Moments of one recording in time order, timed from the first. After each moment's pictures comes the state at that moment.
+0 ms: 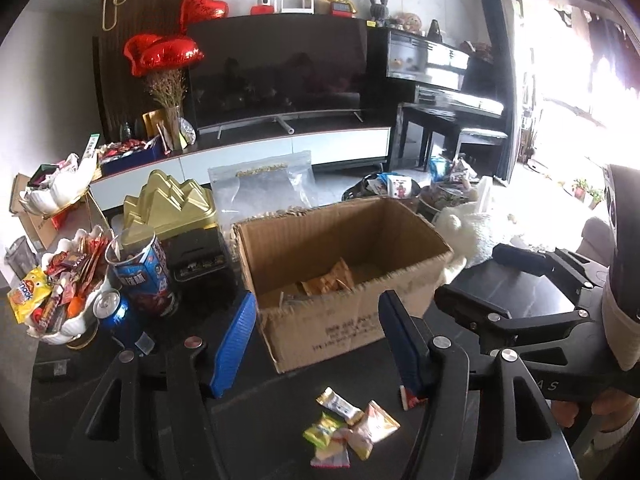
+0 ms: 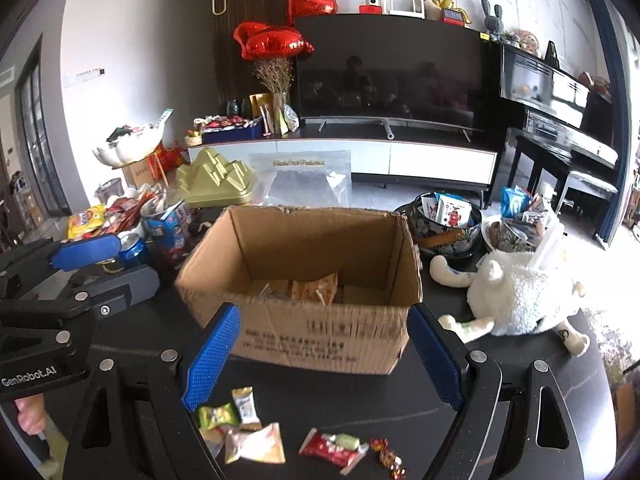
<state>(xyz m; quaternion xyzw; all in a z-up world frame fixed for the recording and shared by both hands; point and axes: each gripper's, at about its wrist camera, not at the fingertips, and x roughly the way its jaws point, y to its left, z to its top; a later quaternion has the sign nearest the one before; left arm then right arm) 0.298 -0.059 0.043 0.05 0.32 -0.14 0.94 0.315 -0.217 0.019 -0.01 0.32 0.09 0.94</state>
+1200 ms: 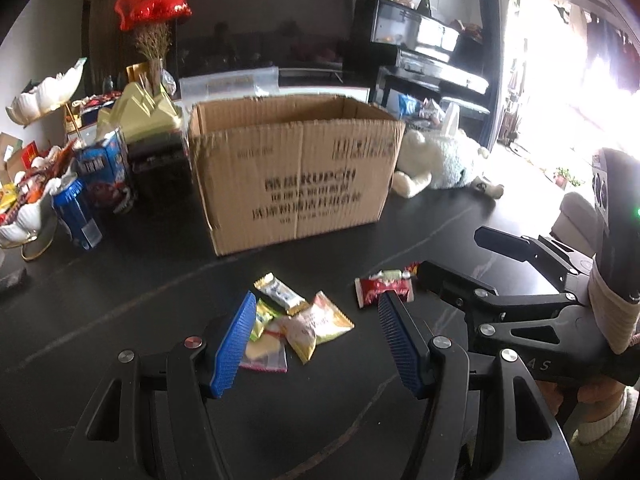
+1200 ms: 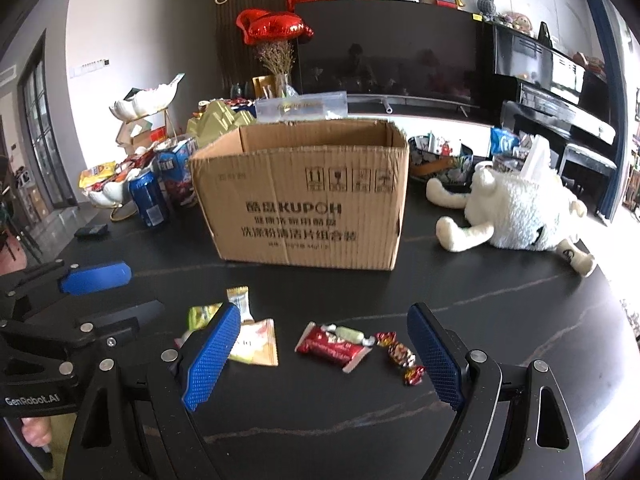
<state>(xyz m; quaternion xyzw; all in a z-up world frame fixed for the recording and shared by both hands) 0.224 -0.075 -0.065 0.02 0.38 -0.18 0.91 0.237 -0.236 -0.075 0.00 0.34 0.10 0.94</state>
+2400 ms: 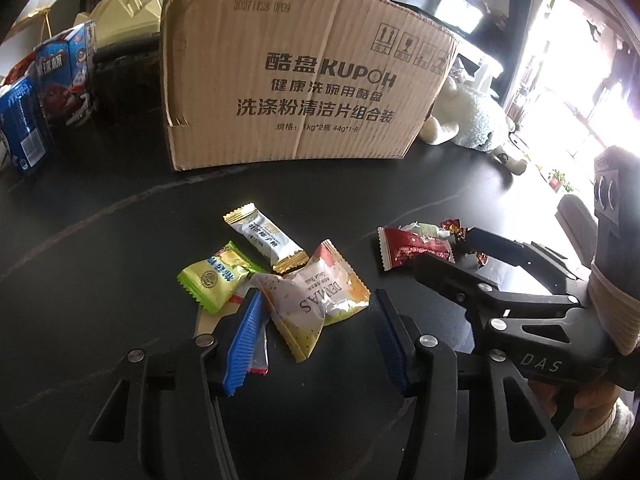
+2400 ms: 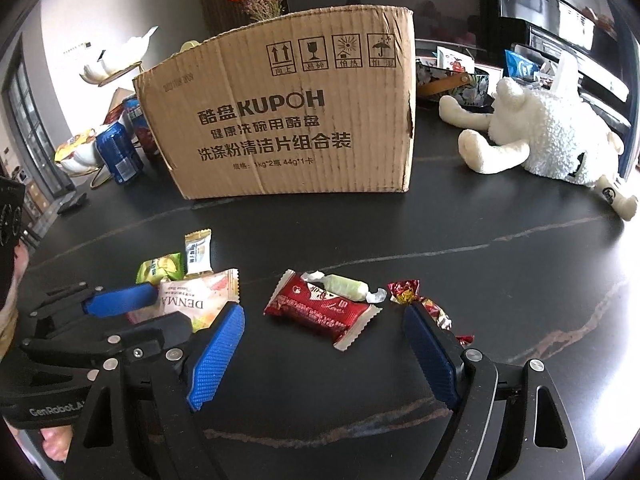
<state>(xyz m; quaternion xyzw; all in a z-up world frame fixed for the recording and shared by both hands) 0.270 -0.078 -0.154 -0.04 0.46 -0.19 0.87 0.282 -0.242 -0.149 0.03 0.42 0.10 0.90</state>
